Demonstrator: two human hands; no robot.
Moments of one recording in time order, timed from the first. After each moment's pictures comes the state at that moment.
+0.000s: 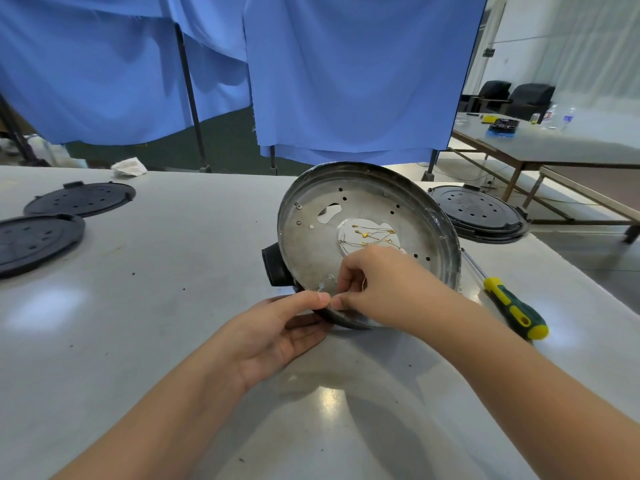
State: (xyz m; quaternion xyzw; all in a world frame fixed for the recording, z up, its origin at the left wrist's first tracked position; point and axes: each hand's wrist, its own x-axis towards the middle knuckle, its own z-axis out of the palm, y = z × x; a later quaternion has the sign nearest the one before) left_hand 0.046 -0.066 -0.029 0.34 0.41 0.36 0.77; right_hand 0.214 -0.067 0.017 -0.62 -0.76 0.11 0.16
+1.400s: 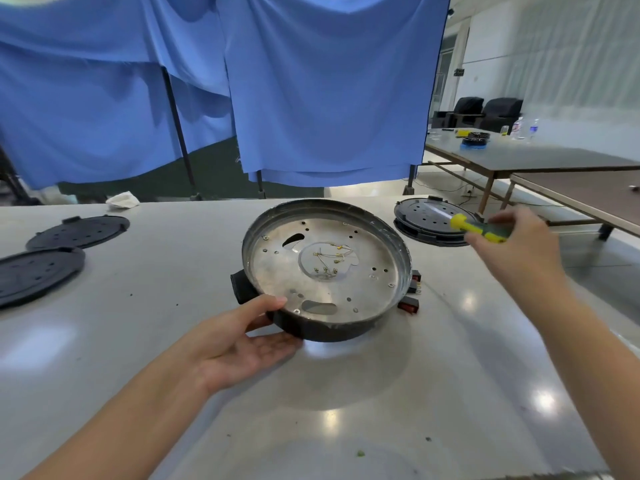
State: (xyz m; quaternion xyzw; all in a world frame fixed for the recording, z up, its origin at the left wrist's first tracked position) left_hand 0.033 -0.091 -0.010 0.27 0.44 0.37 0.77; right_hand 0.374 -0.113 0.033 -0.73 -0.48 -0.05 0.49
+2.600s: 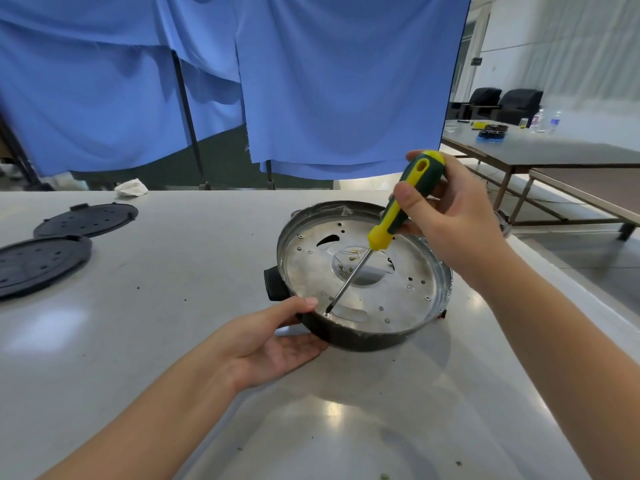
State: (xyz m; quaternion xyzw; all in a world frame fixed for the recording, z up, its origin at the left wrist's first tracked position) left_hand 0.045 -0.082 -0.016 0.25 0.42 0.33 0.81; right_hand 0.268 -0.088 0.070 -0.42 -0.63 0.22 0.61
